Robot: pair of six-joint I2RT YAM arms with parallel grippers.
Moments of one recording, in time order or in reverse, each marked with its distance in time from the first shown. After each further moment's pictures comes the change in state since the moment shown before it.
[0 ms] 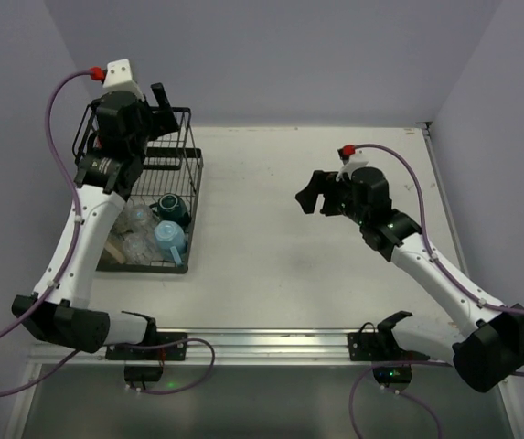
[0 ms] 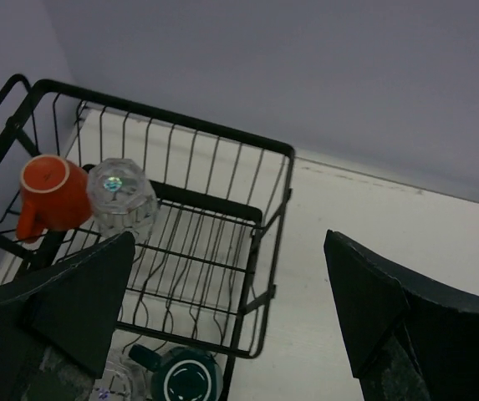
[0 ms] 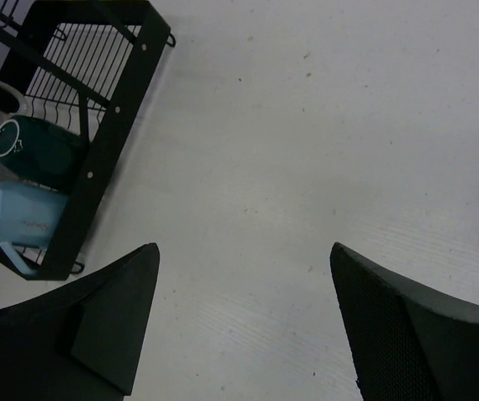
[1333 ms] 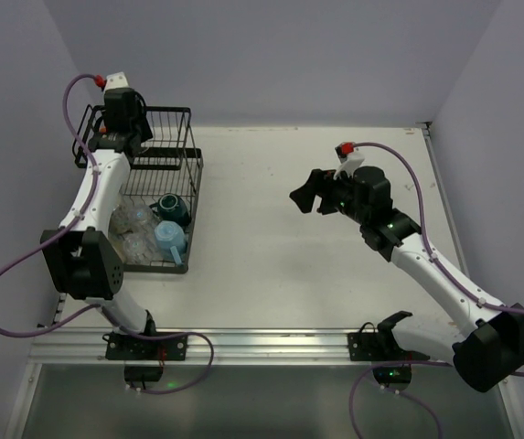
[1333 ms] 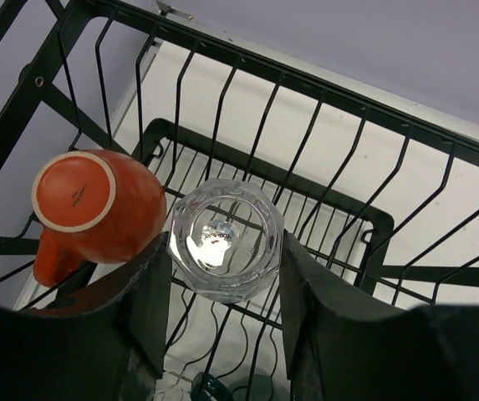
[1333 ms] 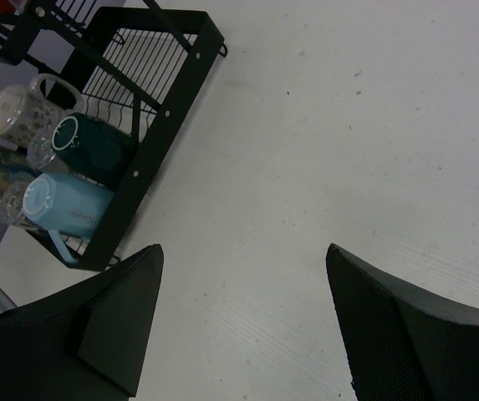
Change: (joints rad) left arm 0.256 0.356 0.032 0.013 -0.002 0.036; right arm 0.000 0.001 -0.012 0.081 -0.109 0.012
